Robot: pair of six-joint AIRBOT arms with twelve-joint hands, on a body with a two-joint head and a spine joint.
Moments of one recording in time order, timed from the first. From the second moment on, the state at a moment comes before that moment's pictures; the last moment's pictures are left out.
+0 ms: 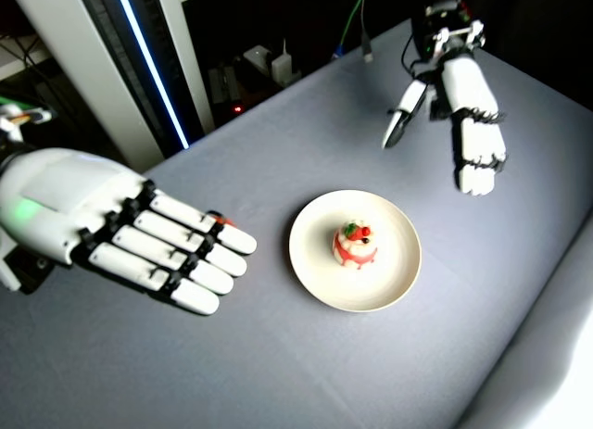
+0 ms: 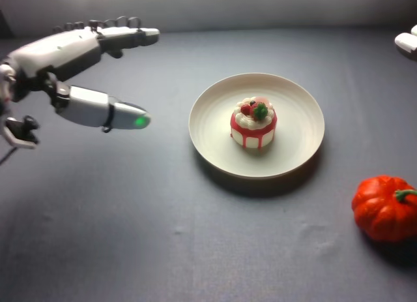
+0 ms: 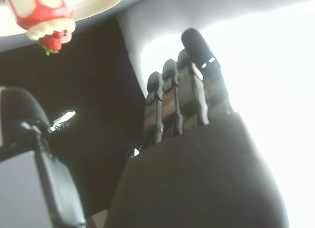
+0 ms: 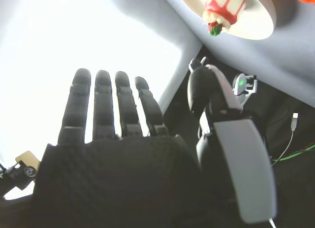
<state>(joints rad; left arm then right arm) 0.61 -1.09 1.50 0.26 -0.71 0.16 -0.82 -0.67 0.78 0.35 0.88 -1.44</state>
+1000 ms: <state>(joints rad) 0.14 -1.14 1.58 1.41 -0.44 0.15 -0.82 -0.68 0.80 0.33 0.82 -1.41</state>
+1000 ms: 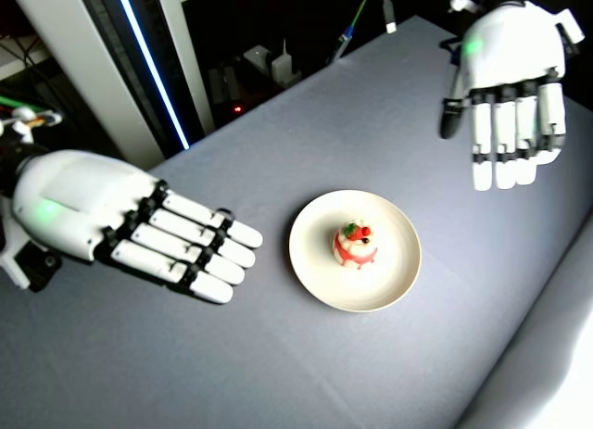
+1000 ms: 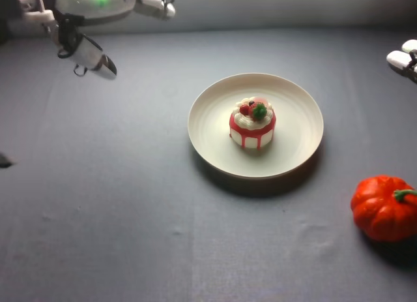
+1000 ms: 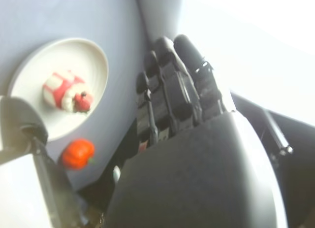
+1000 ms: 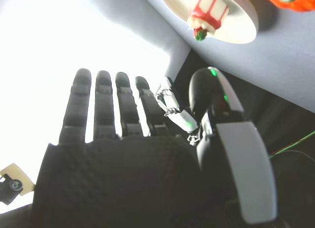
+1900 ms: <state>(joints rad) 0.35 -1.30 1.68 0.74 -0.50 0.16 -0.82 -0.68 0.80 0.31 0.83 -1.38</state>
